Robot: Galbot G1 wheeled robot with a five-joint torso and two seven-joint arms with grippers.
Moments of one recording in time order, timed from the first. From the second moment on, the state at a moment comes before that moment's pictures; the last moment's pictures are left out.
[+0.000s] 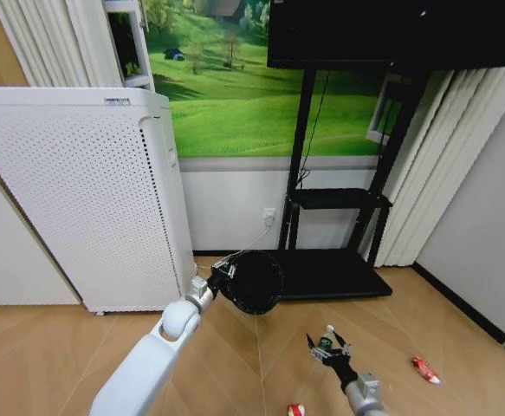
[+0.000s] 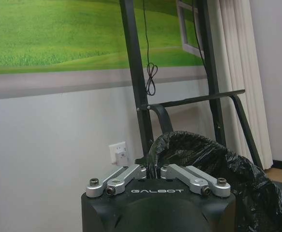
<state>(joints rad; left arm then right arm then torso) 0.89 -1.17 -0.06 -1.76 -0.31 0.15 0.10 -1.61 1.46 0.75 1.77 0.13 0.03 -0.28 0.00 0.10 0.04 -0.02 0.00</state>
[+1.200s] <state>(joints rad) 0.74 -1.23 0.06 -1.65 -0.31 0.13 0.12 -1.51 1.26 0.61 1.50 -0.14 0.02 -0.58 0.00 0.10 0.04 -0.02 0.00</state>
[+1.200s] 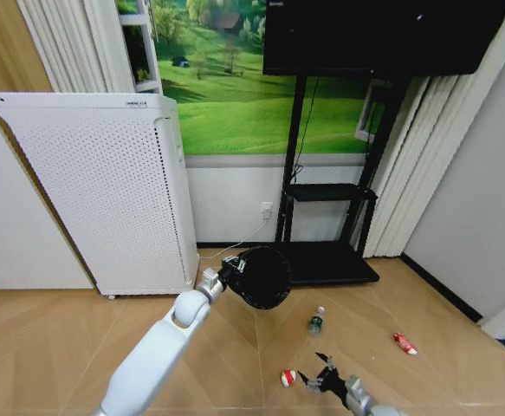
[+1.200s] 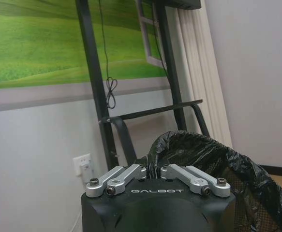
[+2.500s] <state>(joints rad) 0.69 -1.27 0.12 -1.61 -0.31 0.14 0.12 -1.34 1.33 0.47 1.21 -0.27 0.05 -0.50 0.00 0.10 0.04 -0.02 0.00</state>
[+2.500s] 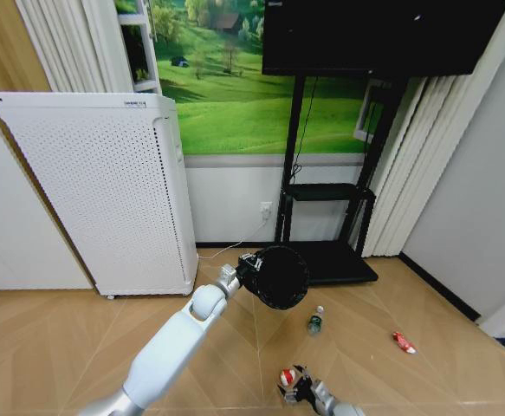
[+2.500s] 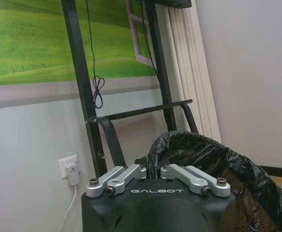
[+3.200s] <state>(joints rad) 0.69 -1.26 0.10 -1.60 -0.32 0.14 0.13 -1.33 1.34 0.45 1.17 -0.29 0.08 -0.46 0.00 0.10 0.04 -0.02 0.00</state>
